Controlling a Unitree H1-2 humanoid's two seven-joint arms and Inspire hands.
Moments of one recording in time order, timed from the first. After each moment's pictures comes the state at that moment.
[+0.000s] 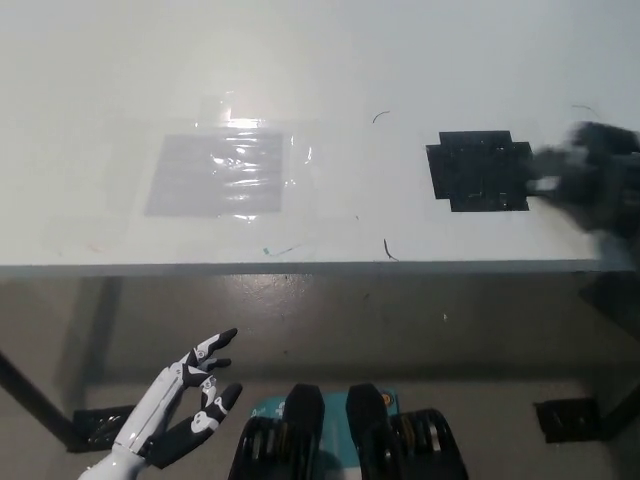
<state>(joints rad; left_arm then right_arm) -0.02 0.26 -0.10 0.08 0.05 -0.38 -0.22 -1.08 -0.43 0.56 1.40 -0.53 0.08 -0.06</state>
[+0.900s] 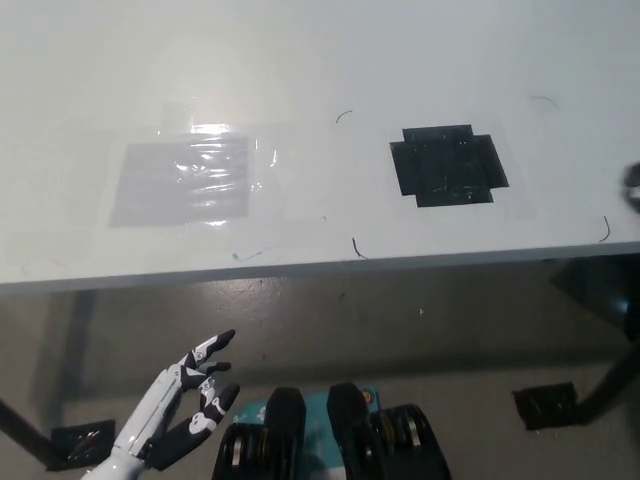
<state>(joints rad) -0.01 0.25 -0.09 0.08 0.05 -0.38 -0.22 -1.08 -0.42 0.47 1.40 -0.51 0.11 -0.10</state>
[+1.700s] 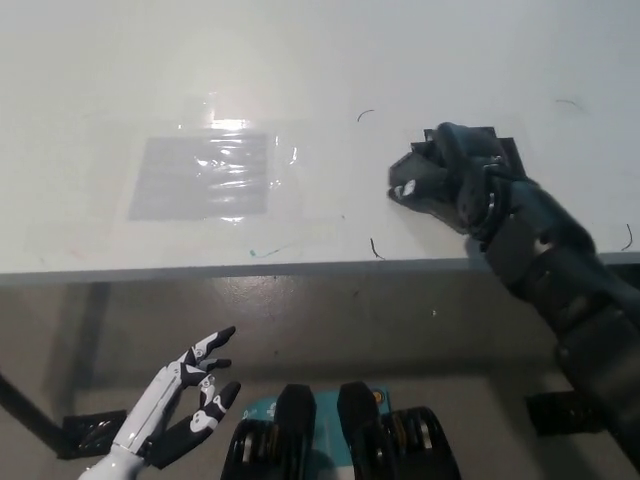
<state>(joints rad) -0.01 0.25 -0.09 0.06 0.05 -0.38 -0.22 -1.17 -0.11 0.51 1.41 -0.51 0.10 -0.11</state>
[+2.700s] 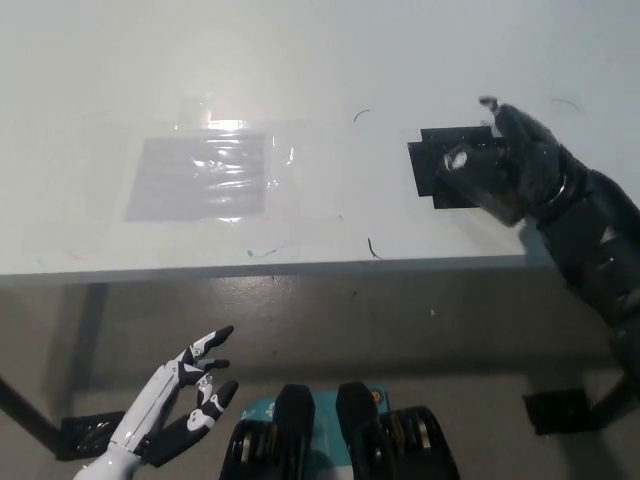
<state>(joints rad) -0.02 0.26 -0.09 0.06 0.05 -0.37 -0.23 -1.15 -0.20 0.26 1.31 -0.38 -0.03 -0.05</state>
